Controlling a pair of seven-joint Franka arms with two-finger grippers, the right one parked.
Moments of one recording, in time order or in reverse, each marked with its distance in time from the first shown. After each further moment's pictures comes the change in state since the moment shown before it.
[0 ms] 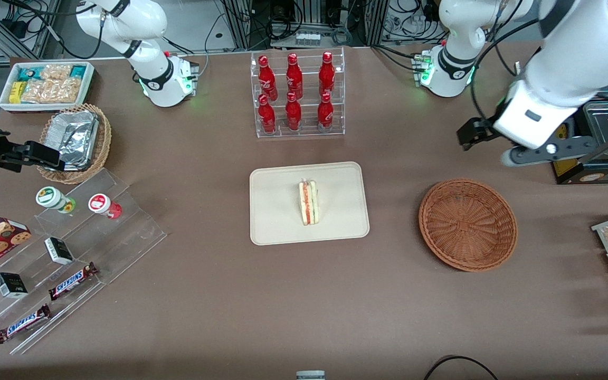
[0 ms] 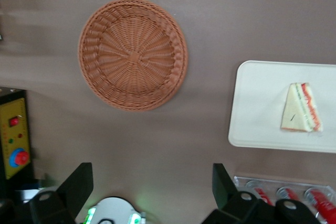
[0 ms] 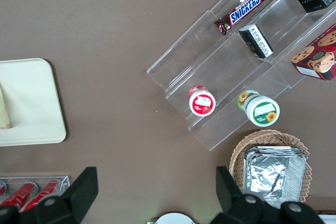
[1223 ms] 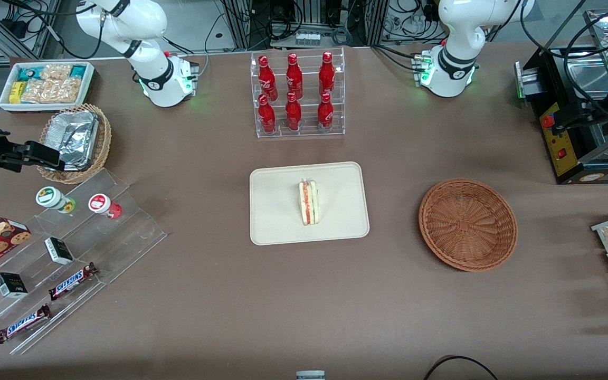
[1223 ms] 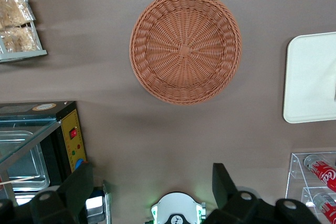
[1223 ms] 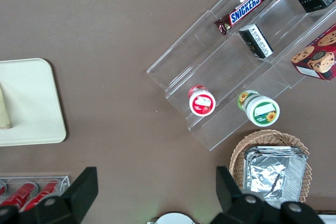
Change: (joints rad) arm -0.094 -0.094 0.397 -0.089 -0.009 -0.015 0.446
